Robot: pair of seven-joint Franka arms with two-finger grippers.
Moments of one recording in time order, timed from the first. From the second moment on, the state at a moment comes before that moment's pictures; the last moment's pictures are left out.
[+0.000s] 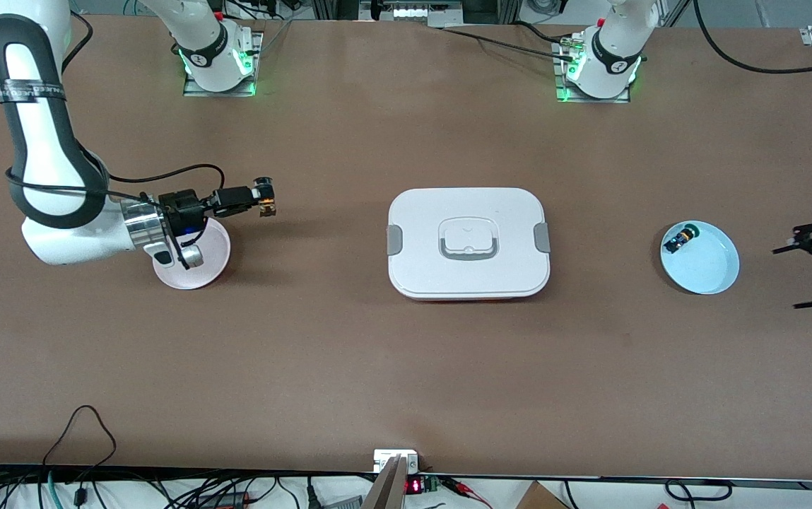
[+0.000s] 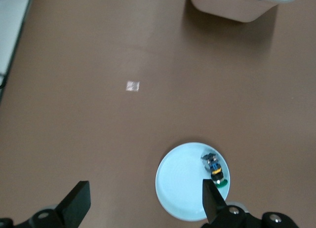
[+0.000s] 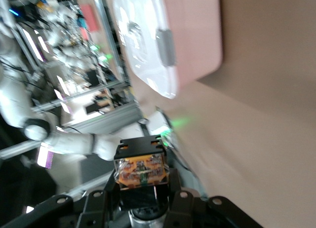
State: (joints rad) left arm 0.41 0.48 -0.23 -1.23 -0.05 1.63 1.50; right arm 0.07 0.40 -0.03 -1.84 1.04 1.48 -0.45
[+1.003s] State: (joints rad) left arm 0.30 0.13 -0.33 -1.22 0.07 1.26 0.56; right arm 0.07 0.39 -0.04 -1.83 0.51 1.51 -0.78
